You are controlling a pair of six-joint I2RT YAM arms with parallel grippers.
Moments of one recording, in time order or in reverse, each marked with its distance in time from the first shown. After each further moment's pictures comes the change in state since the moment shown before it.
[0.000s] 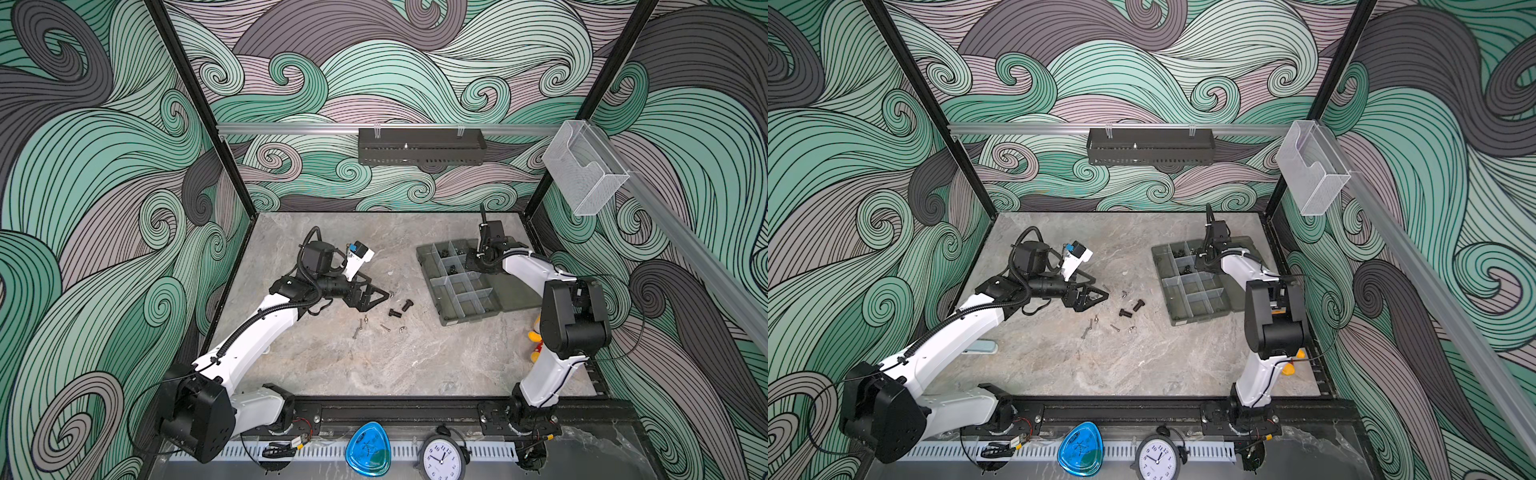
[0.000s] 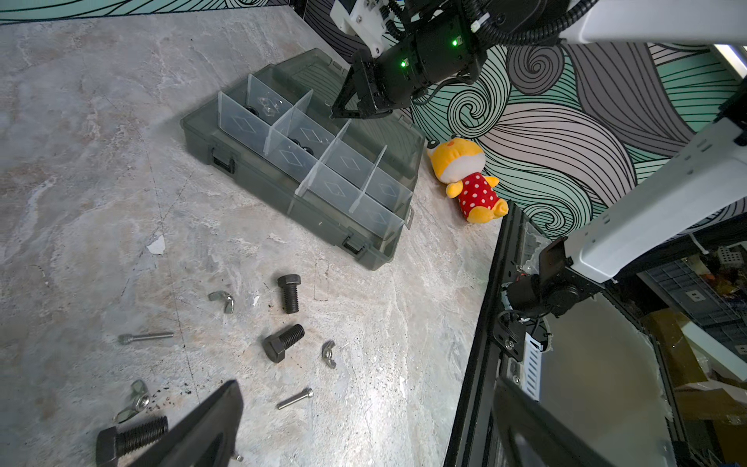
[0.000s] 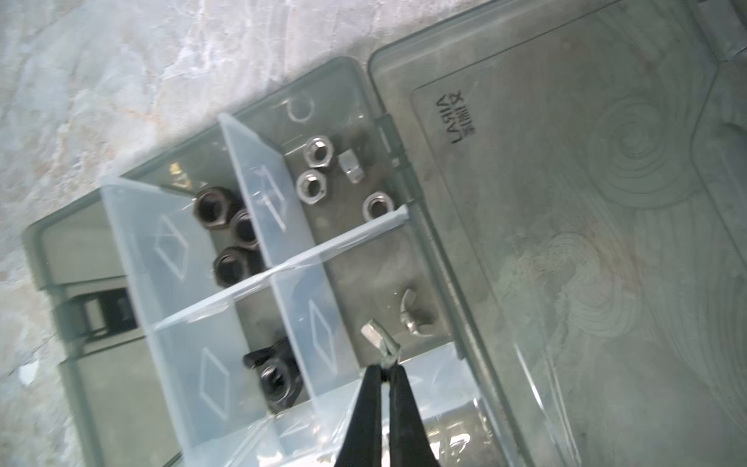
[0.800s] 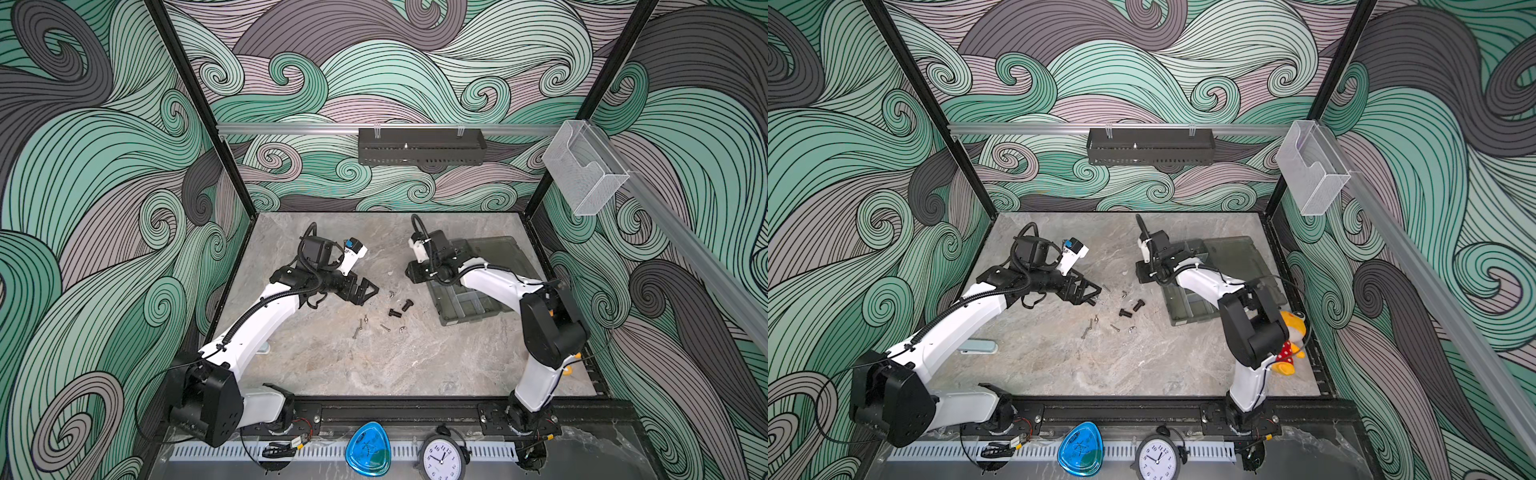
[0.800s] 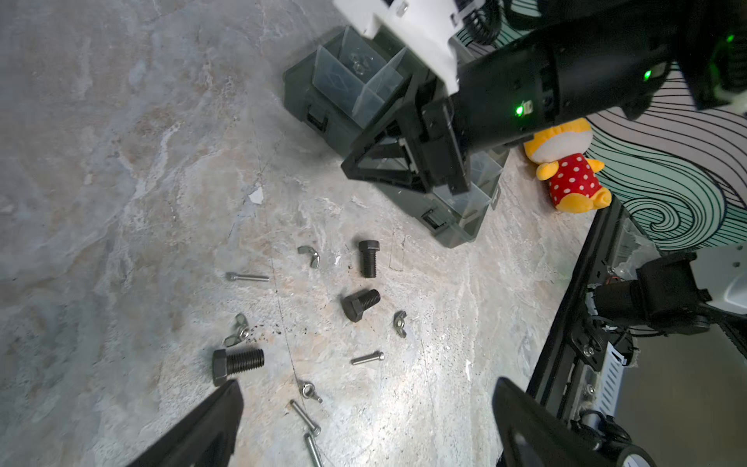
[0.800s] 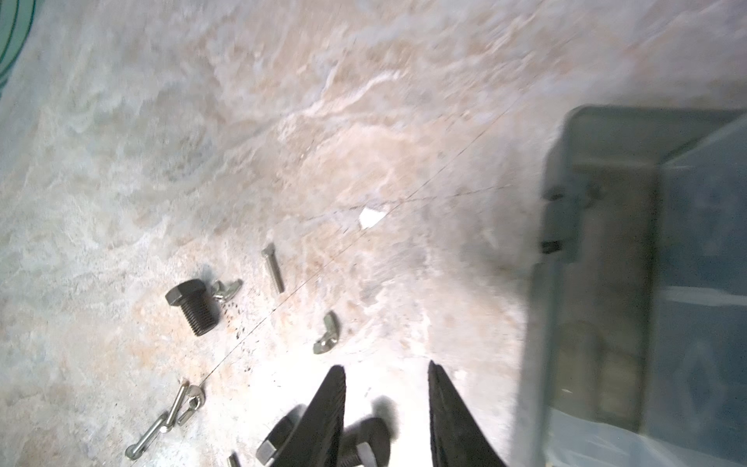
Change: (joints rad) left arm 0.047 0.073 0.087 -0.173 -0.188 0.072; right arm 0.444 0.043 0.019 0.121 -0.187 -0.045
